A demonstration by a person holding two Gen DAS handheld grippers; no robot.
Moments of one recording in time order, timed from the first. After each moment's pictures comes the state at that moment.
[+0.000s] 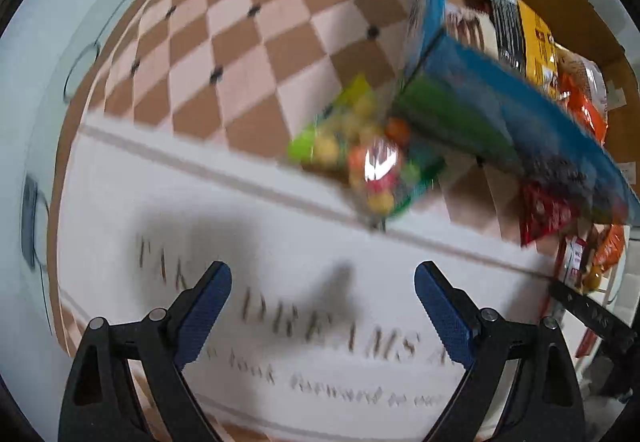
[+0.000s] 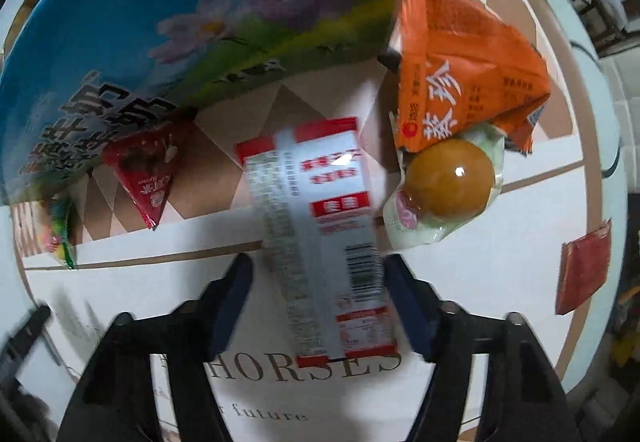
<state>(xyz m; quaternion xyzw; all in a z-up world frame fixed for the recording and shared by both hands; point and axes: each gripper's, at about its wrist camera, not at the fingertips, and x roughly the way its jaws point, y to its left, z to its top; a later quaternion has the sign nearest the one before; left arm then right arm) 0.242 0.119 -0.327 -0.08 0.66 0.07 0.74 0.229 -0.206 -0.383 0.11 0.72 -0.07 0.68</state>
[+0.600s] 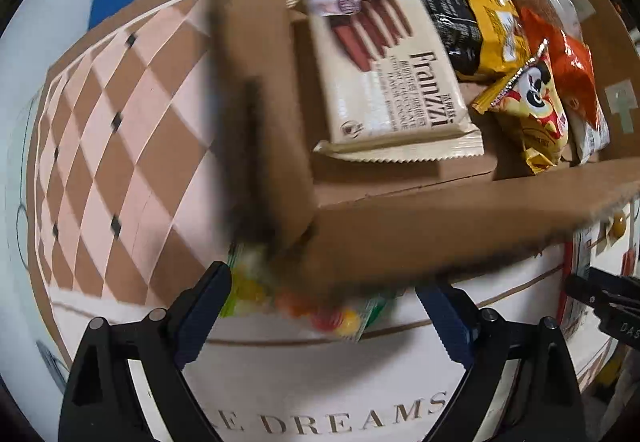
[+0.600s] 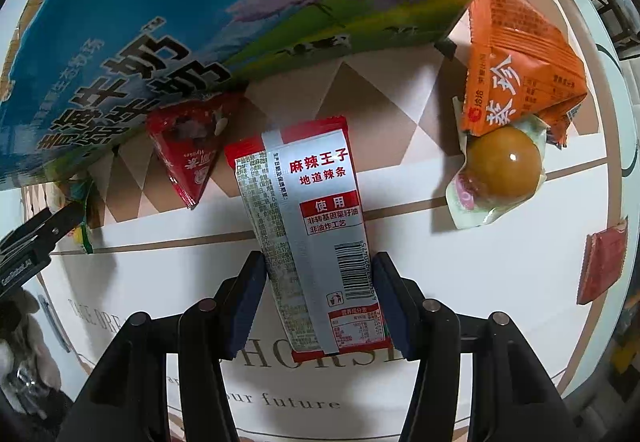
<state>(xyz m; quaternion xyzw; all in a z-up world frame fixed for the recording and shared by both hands) 0.308 0.072 -0.367 0.06 0.68 -0.07 0.73 0.223 -0.181 -0.386 0.13 0.73 -0.04 0.67</state>
